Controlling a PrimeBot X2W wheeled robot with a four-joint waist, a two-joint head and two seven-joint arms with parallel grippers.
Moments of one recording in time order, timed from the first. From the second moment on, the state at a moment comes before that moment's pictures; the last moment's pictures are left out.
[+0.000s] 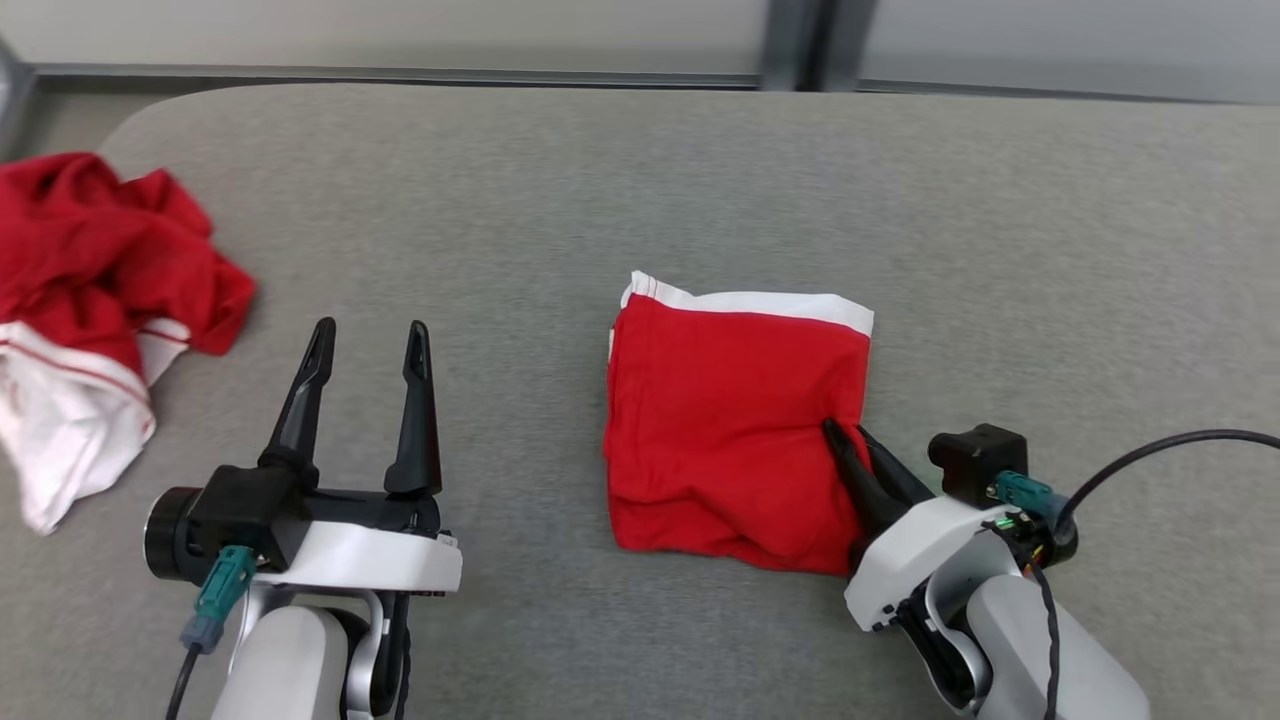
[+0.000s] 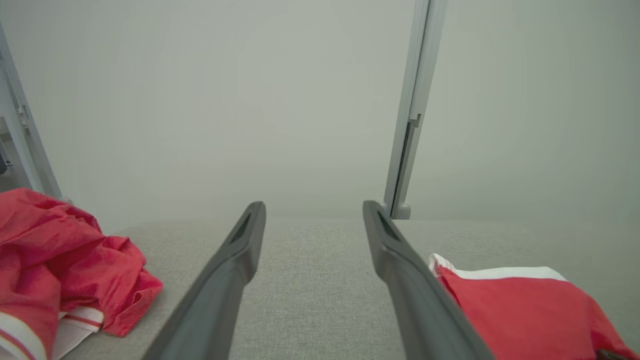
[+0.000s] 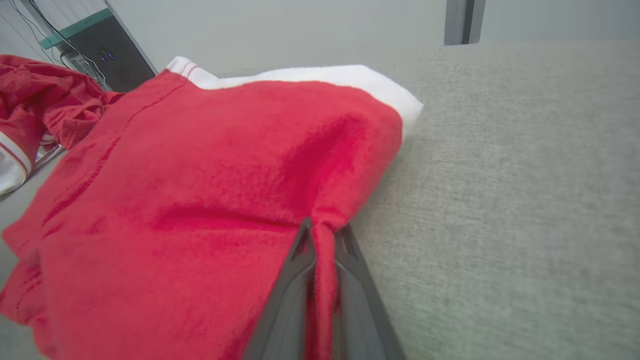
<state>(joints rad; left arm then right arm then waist) -0.19 0.05 -0.14 0.10 -0.21 0.03 -0.26 -0.43 -0.08 0.43 0.66 0.38 0.13 -0.14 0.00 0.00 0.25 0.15</state>
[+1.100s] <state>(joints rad) -0.47 0.14 -0.26 -0.08 -0.09 -0.06 -0.18 -0.80 -0.71 0.51 0.73 0.44 0.13 -0.14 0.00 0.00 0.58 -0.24</state>
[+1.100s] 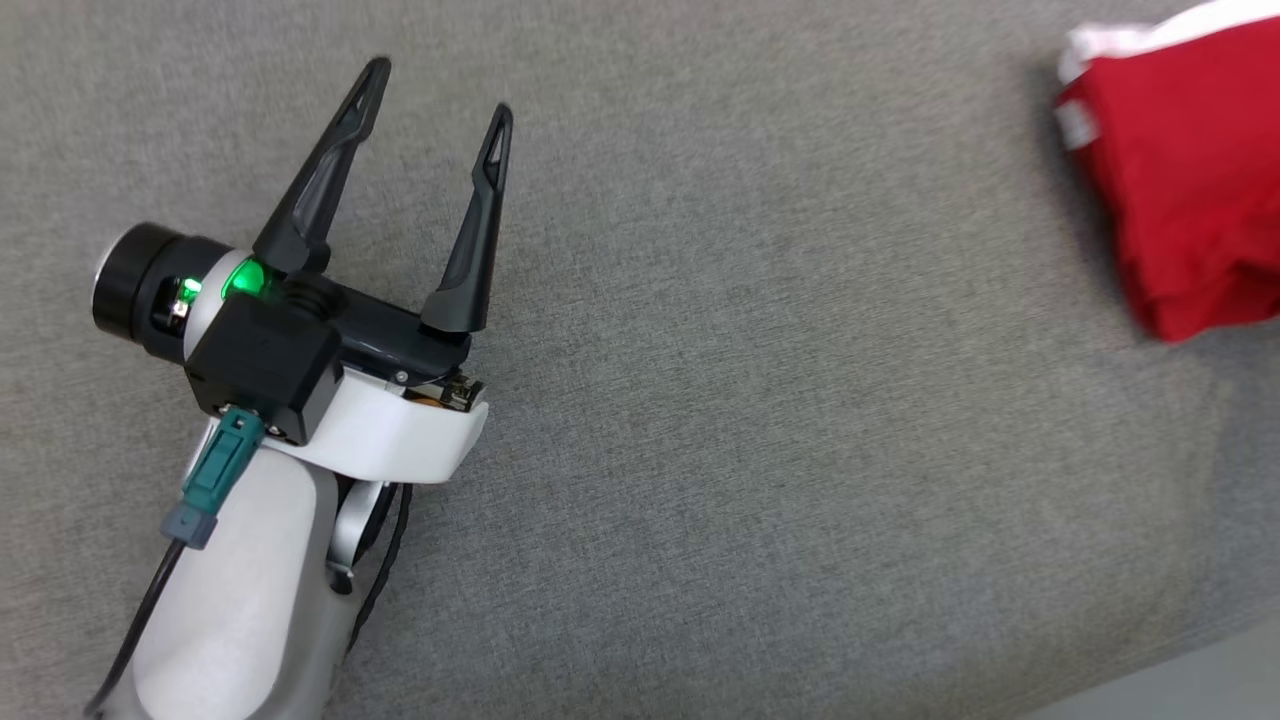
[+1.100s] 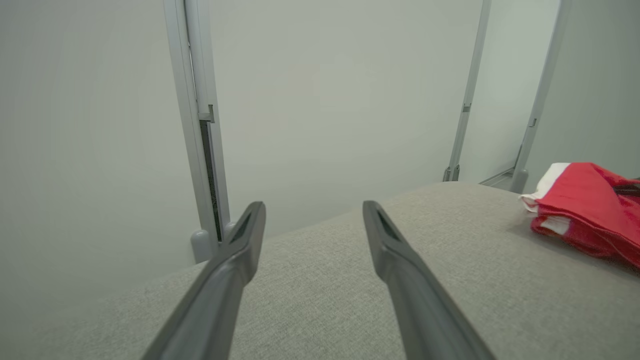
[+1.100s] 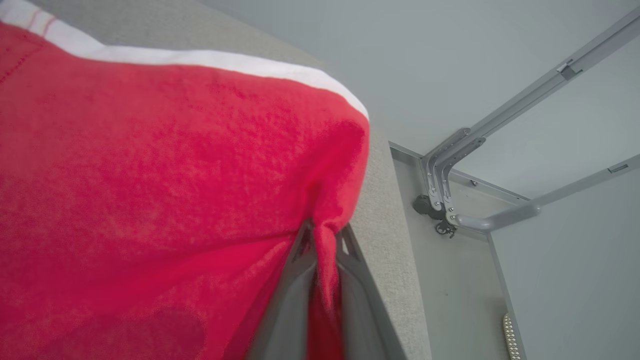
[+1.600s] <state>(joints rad) -0.56 0.16 -0.30 -0.16 -0.06 -0.07 -0.15 -0.96 -0.74 0.36 0.96 0.49 0.13 -0.15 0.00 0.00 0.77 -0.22</state>
